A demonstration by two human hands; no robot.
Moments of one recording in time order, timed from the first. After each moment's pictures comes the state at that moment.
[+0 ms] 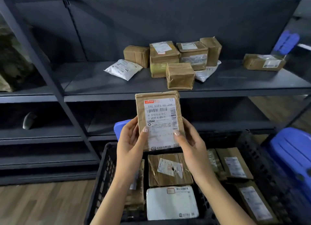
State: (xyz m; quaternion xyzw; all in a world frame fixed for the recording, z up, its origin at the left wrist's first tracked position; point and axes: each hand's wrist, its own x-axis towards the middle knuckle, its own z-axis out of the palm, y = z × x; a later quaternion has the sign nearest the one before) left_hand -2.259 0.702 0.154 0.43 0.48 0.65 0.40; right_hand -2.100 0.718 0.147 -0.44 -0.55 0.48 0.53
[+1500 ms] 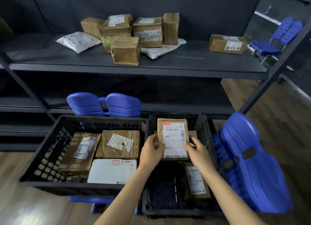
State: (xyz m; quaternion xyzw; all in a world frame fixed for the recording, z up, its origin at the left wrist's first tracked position) left_hand -1.956 0.720 0.012 0.46 0.69 0.39 0.40; right_hand -1.782 0.737 0.019 -0.66 -0.53 0.45 0.29
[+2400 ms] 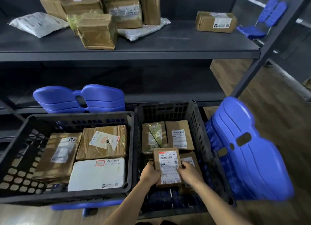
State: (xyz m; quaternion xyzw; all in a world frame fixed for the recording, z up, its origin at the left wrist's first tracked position) left_hand -1.917 0.714 -0.120 0.42 0.73 0.12 0.53; right_hand -1.752 0.724 -0.127 -0.72 -0.48 0.50 0.09
